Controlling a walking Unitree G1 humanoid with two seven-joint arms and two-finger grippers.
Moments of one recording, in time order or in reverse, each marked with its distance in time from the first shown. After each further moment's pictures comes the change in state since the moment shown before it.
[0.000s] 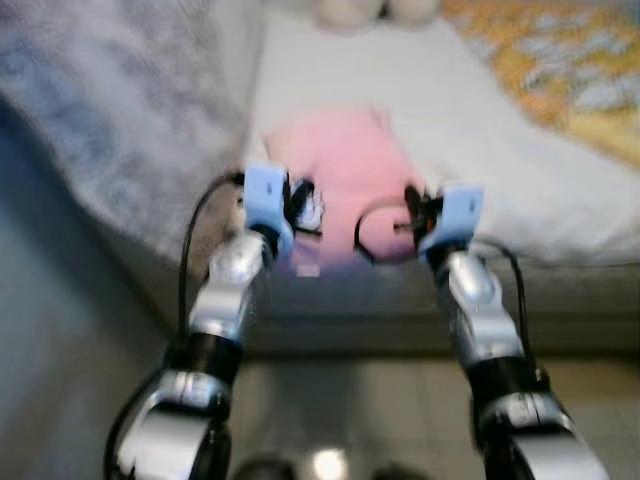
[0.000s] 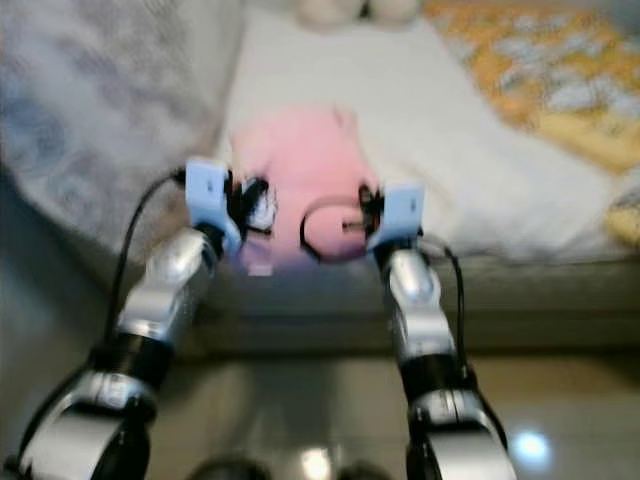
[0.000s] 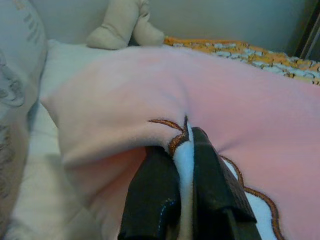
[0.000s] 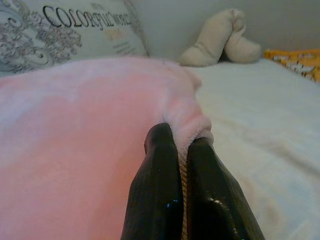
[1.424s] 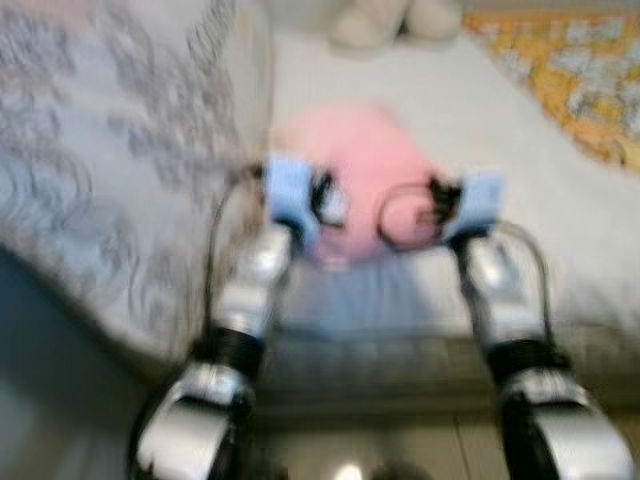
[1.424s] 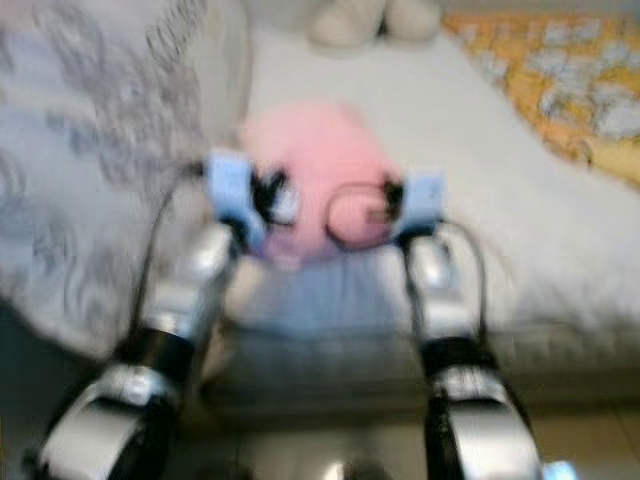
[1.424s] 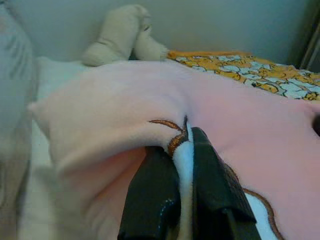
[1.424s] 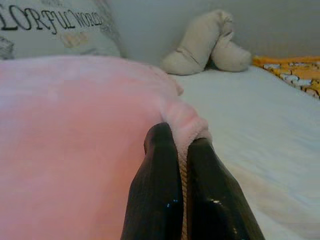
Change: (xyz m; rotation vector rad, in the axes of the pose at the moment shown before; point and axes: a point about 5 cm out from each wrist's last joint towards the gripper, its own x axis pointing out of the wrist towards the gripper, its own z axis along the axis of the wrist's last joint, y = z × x) left arm 0.014 -0.029 0.009 -0.002 -0.026 -0.033; right arm 0.011 -0.035 0.010 -0.049 0.006 -0.074
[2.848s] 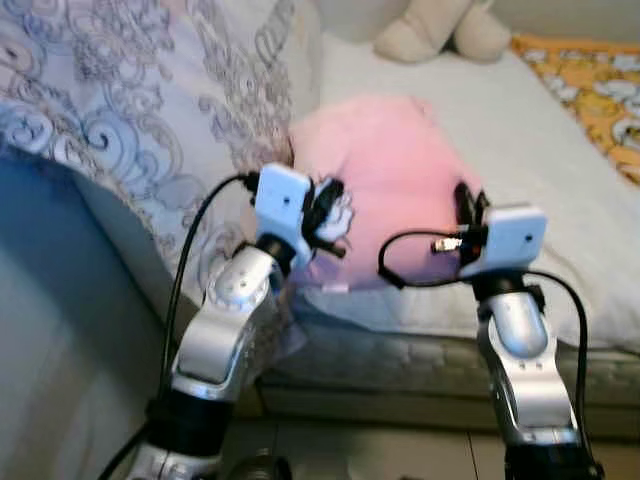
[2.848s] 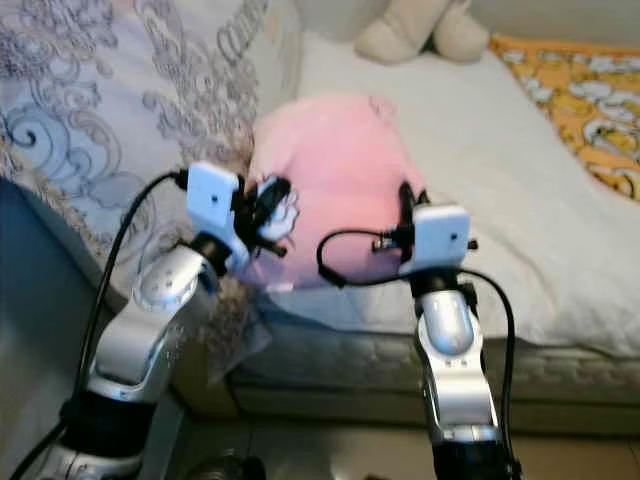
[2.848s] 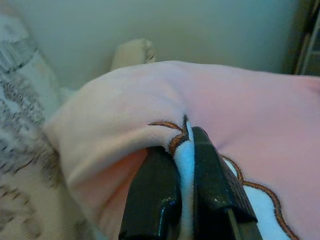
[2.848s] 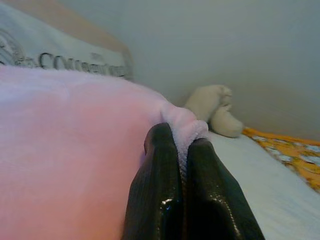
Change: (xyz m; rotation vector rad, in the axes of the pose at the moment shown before) left arm -0.056 -0.017 0.031 0.075 -0.073 -0.117; right arm -0.078 0.020 0.033 -0.182 -0.204 -0.070
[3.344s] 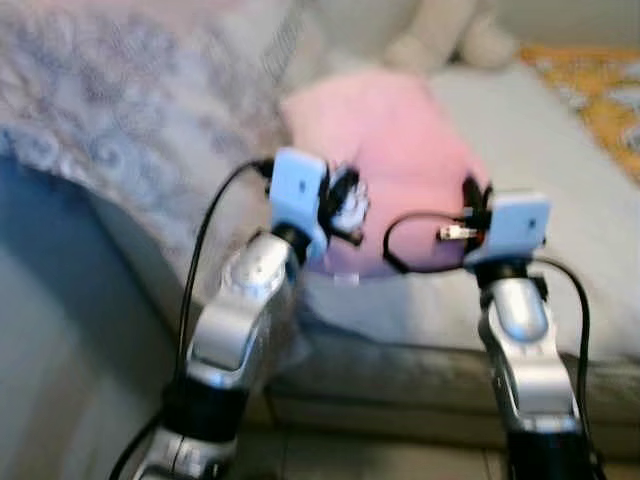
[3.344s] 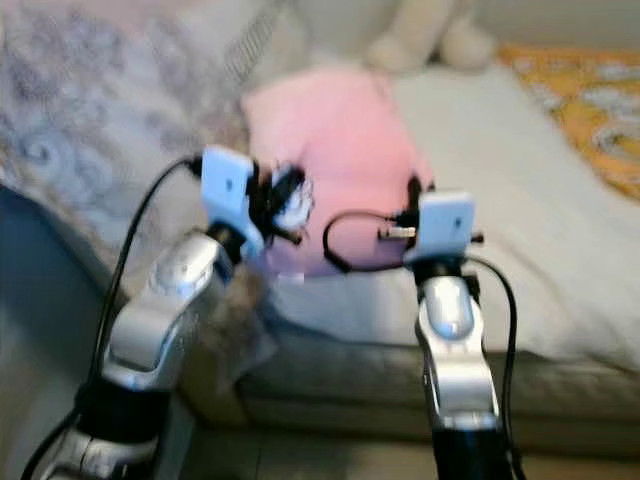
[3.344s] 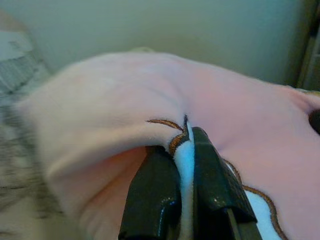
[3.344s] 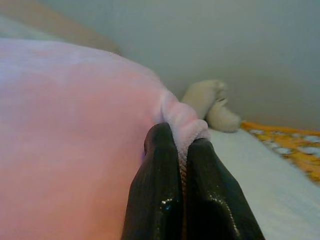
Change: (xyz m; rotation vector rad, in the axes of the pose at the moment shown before) left arm 0.014 -0.007 0.010 -0.021 0.000 0.007; right arm 0.011 -0.002 0.001 0.007 0.052 -0.046
